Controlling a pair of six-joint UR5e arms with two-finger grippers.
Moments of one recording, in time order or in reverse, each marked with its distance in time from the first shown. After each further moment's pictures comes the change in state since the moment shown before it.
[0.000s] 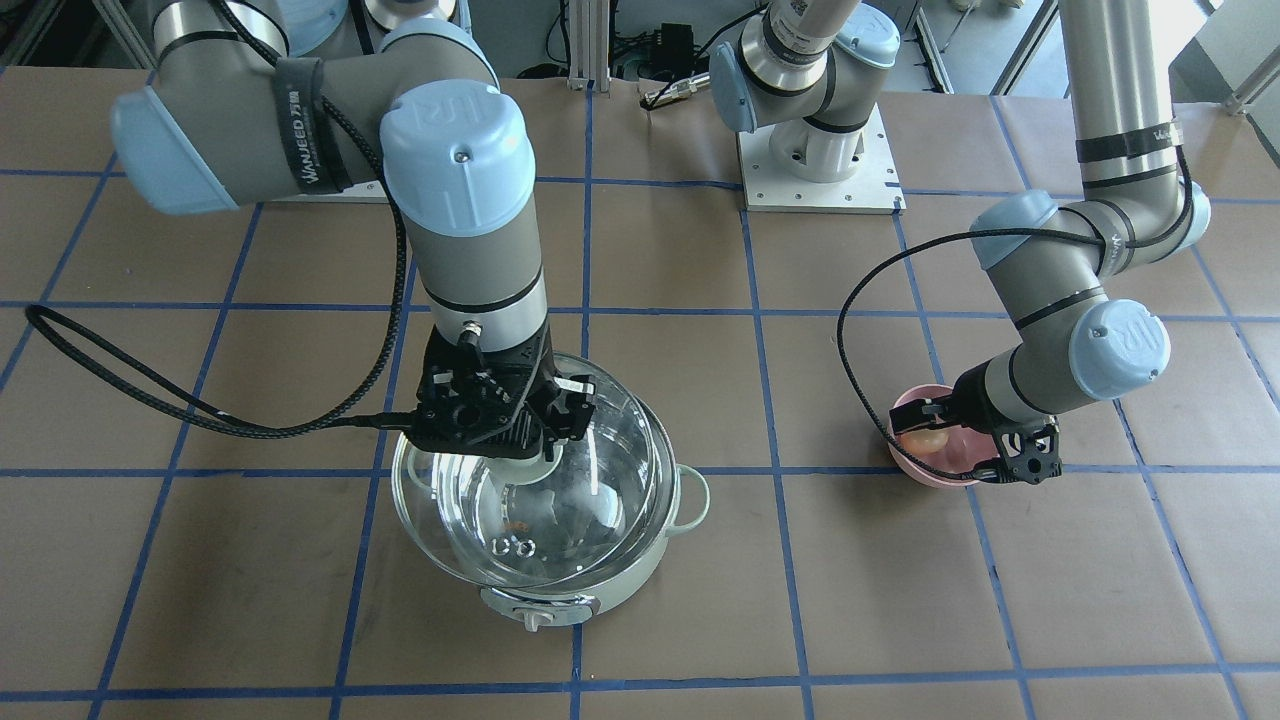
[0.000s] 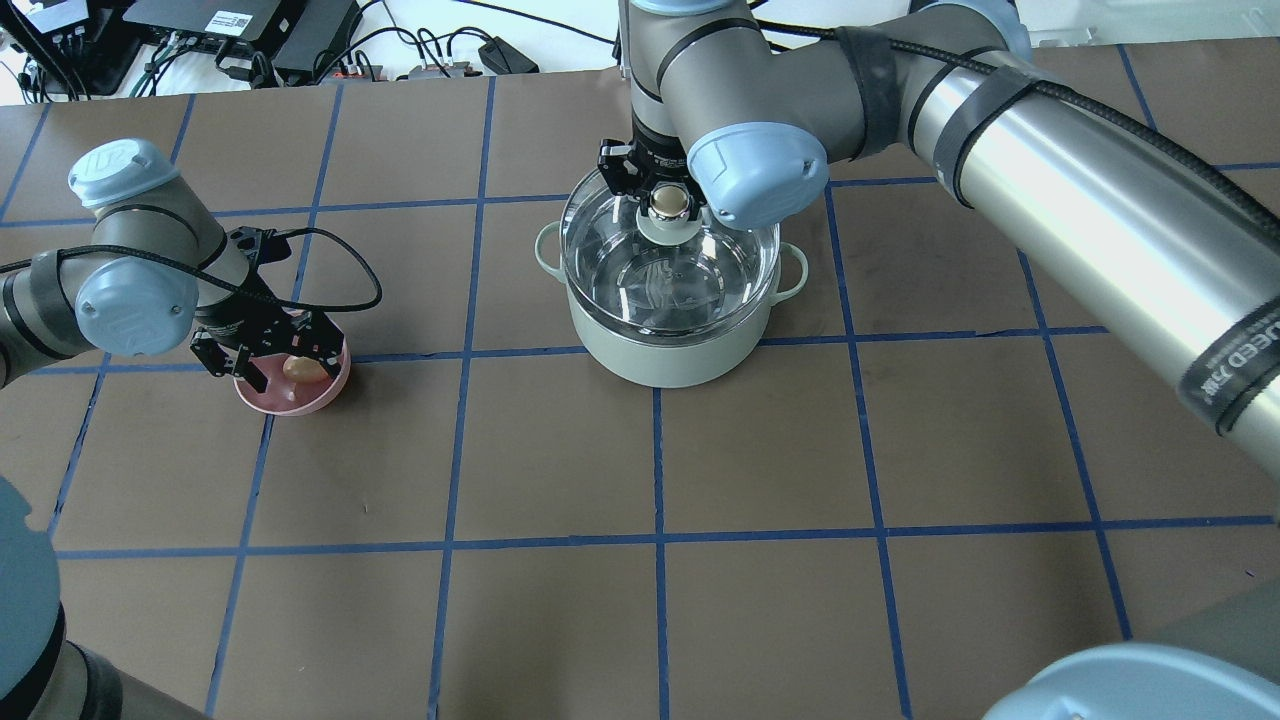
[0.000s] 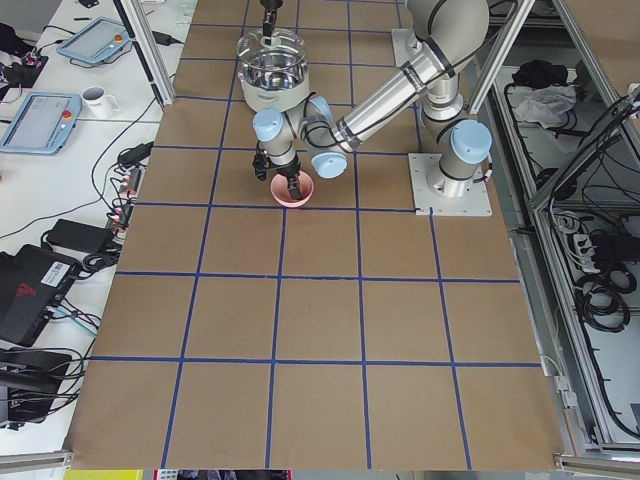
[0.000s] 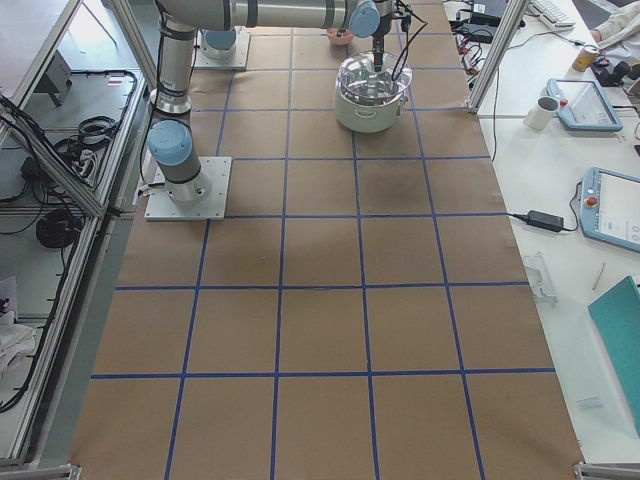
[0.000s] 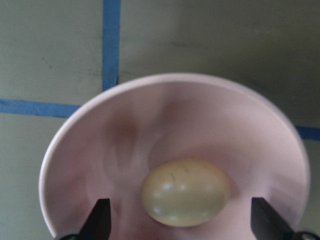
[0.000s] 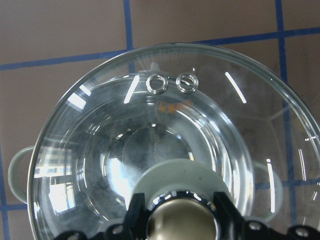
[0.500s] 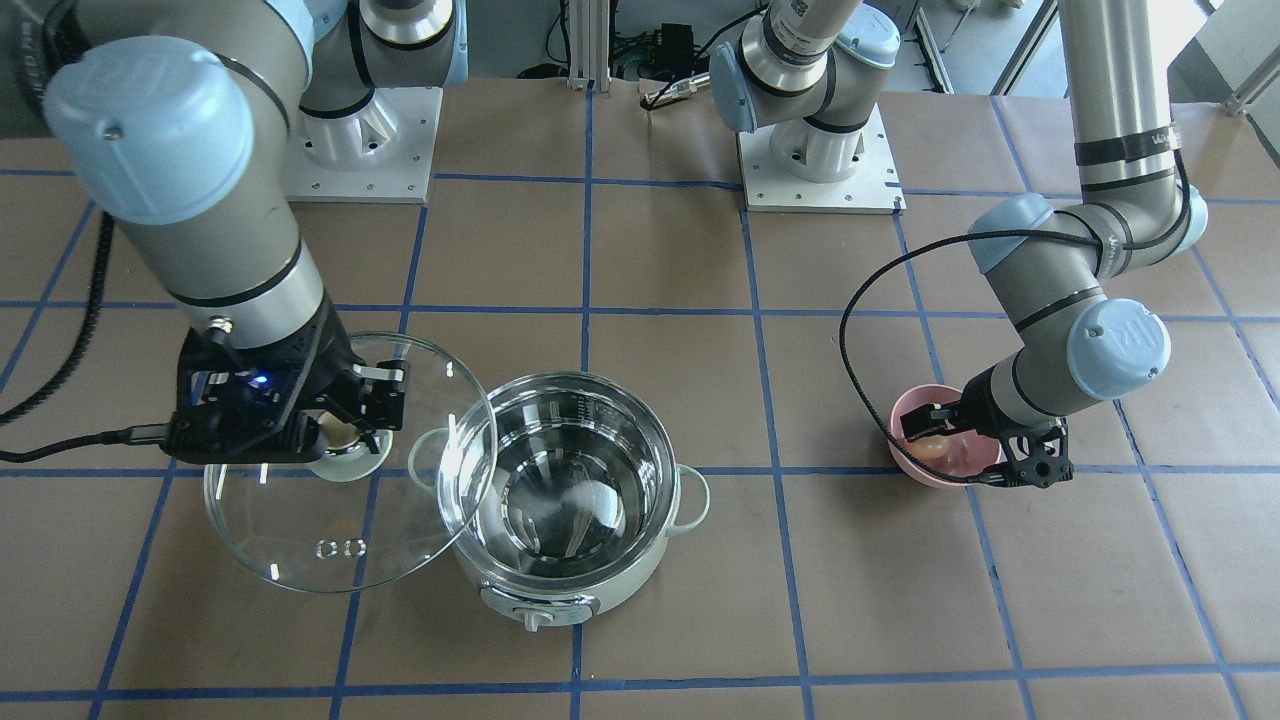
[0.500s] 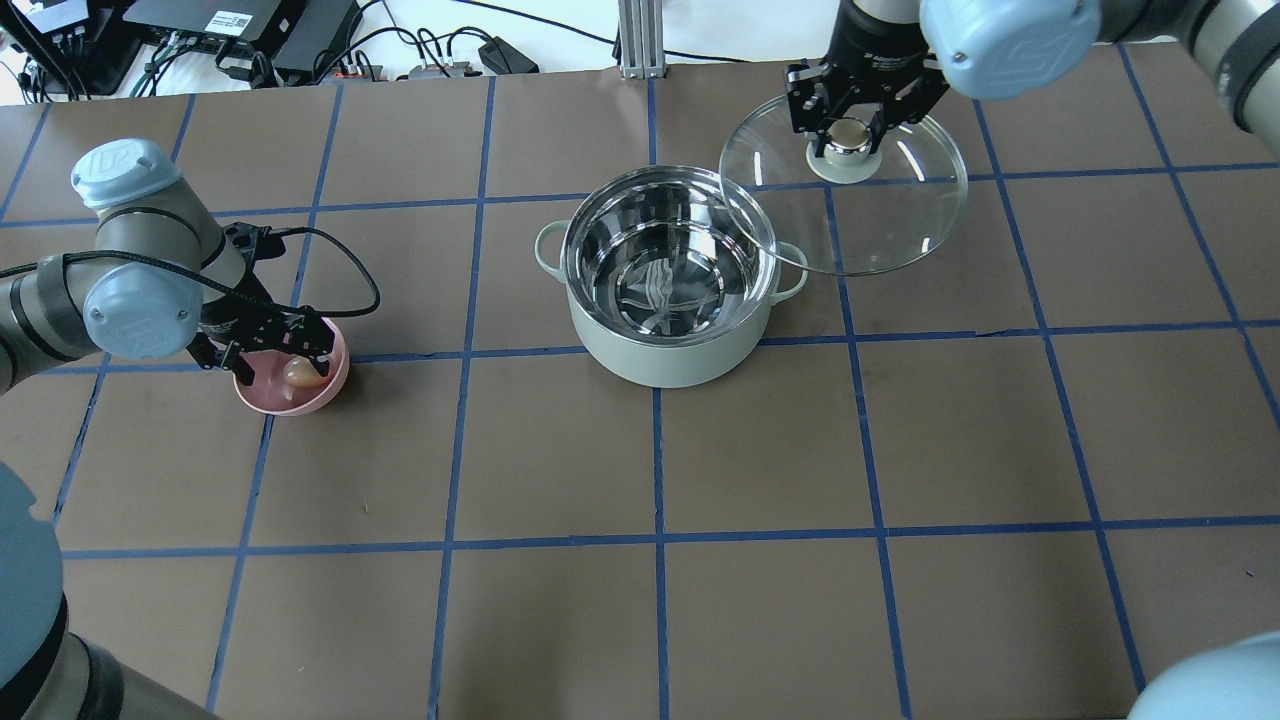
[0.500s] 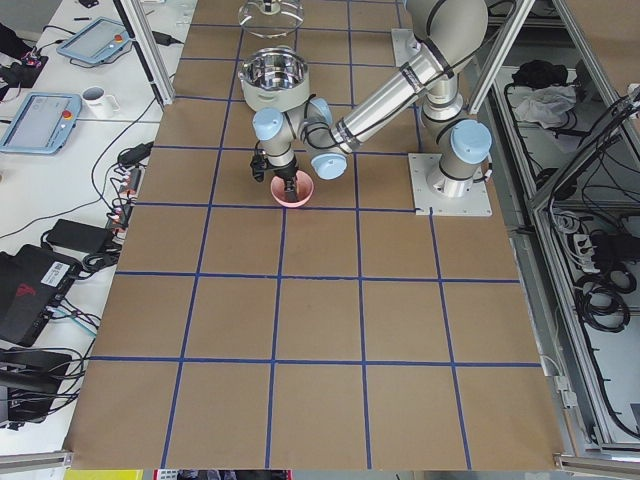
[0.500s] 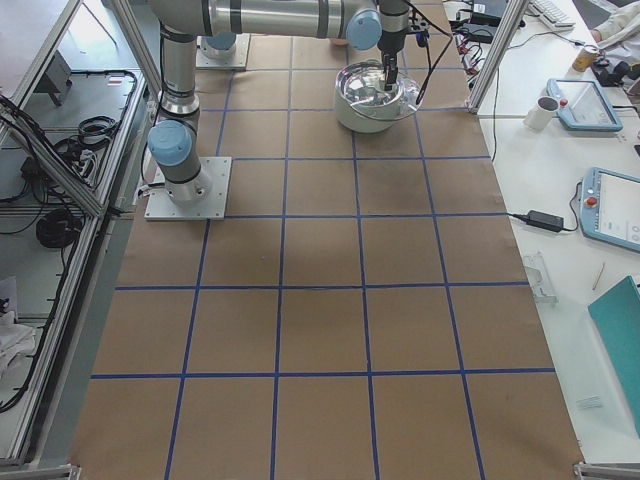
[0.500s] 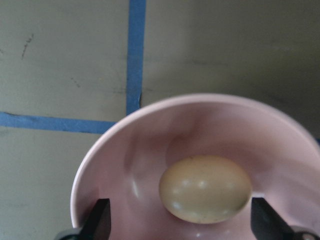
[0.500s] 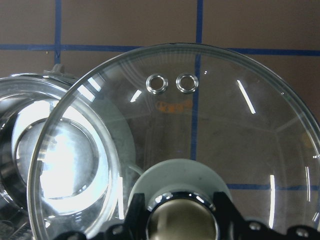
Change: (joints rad) left arm 0.000 -0.006 -0.004 0.058 0.044 0.020; right arm -0.211 -0.077 -0.001 0.138 0.001 -0.337
